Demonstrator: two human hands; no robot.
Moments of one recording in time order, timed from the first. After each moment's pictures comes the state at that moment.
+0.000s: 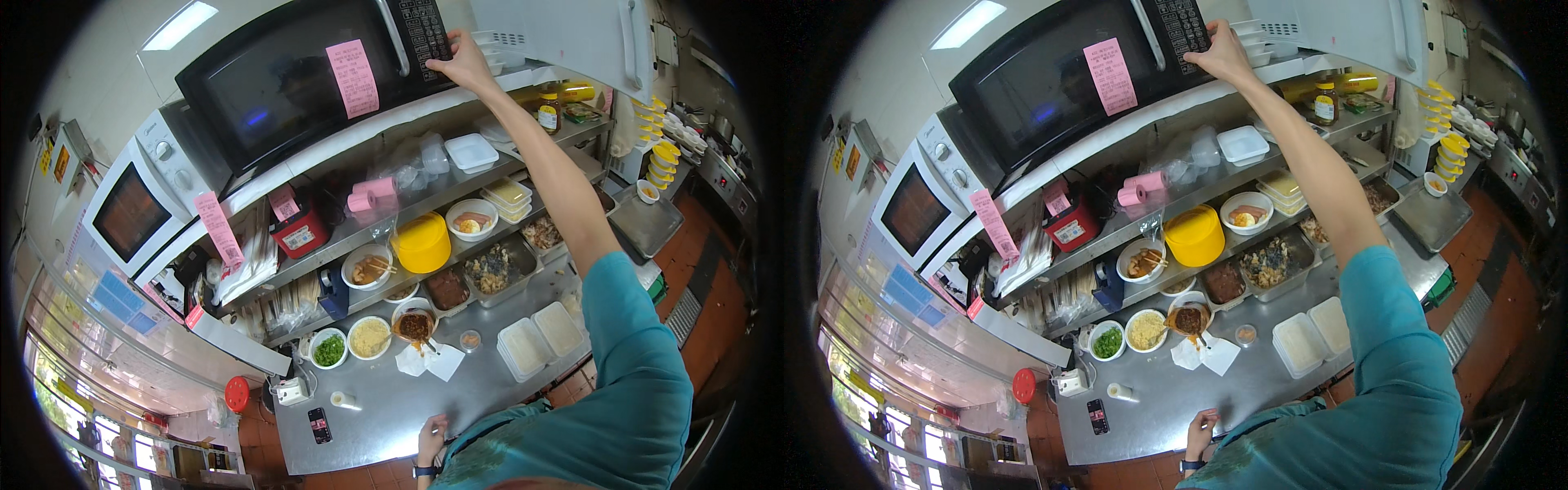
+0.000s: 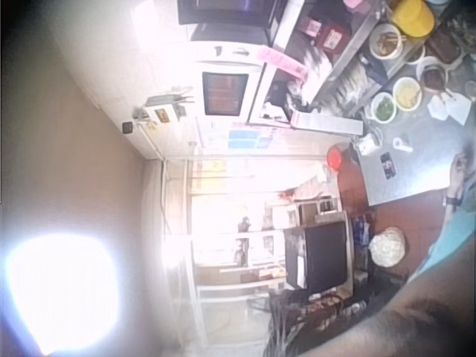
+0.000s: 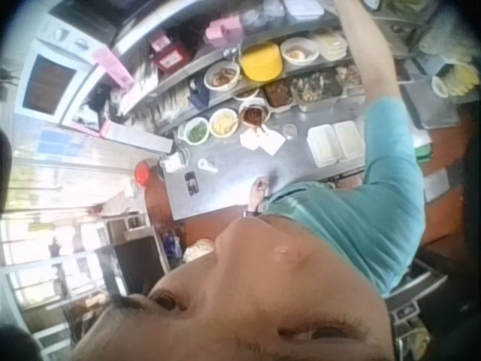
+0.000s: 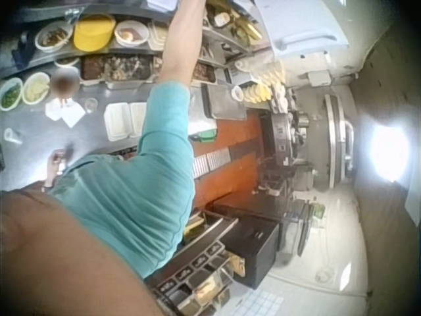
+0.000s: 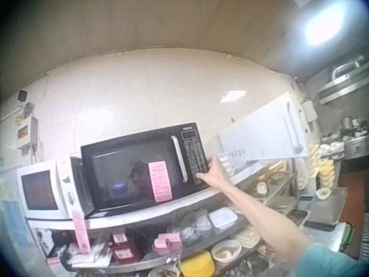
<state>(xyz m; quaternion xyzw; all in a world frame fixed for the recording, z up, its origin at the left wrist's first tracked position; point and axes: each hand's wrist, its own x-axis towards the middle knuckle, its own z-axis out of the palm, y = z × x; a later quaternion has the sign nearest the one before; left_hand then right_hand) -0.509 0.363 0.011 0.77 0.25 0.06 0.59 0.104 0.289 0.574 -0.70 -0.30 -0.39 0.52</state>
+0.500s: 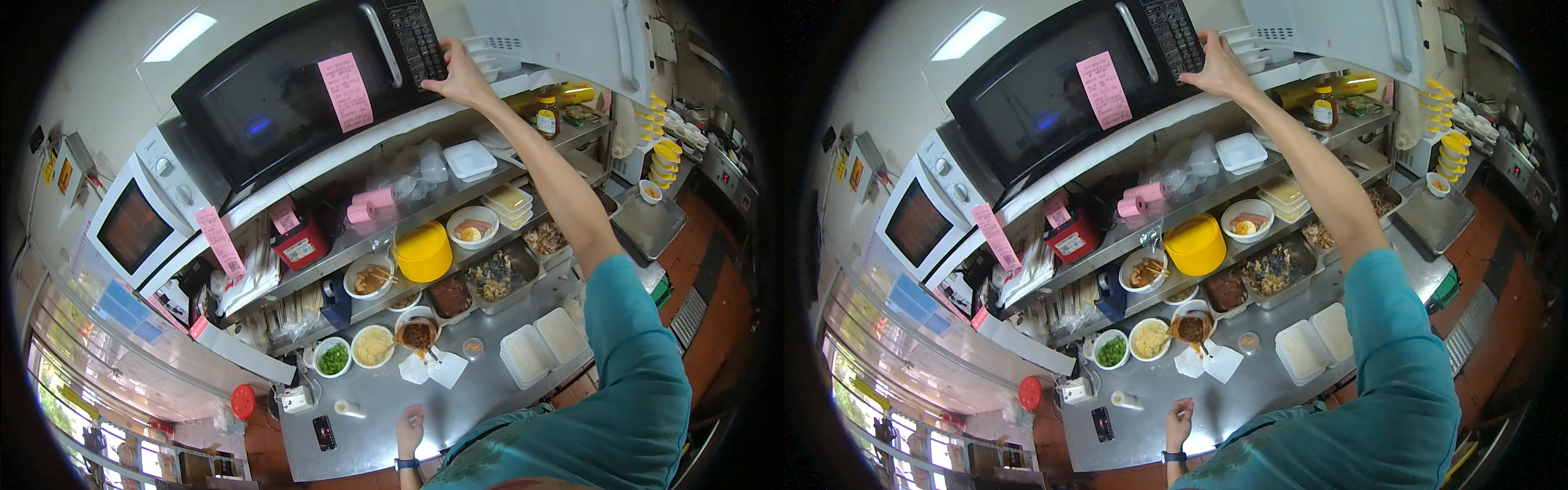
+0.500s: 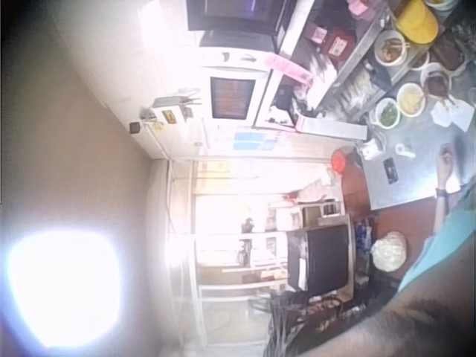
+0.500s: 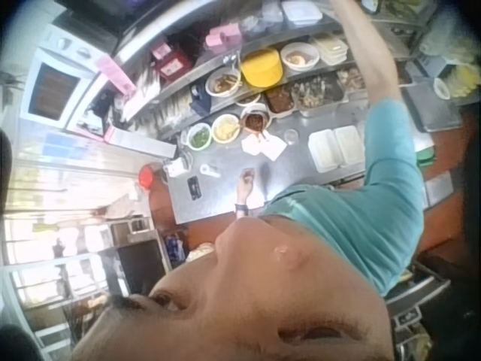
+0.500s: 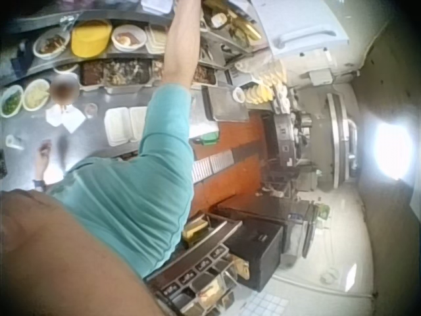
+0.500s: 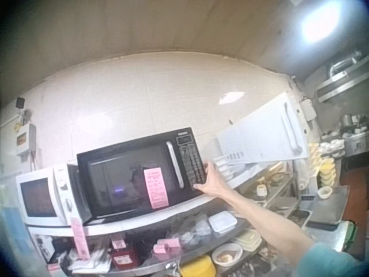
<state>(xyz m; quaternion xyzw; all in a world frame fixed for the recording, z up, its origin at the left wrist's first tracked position) -0.473 0.413 0.077 0.80 0.29 0.11 0.51 0.072 0.278 0.573 -0.71 -0.35 -0.39 0.46</state>
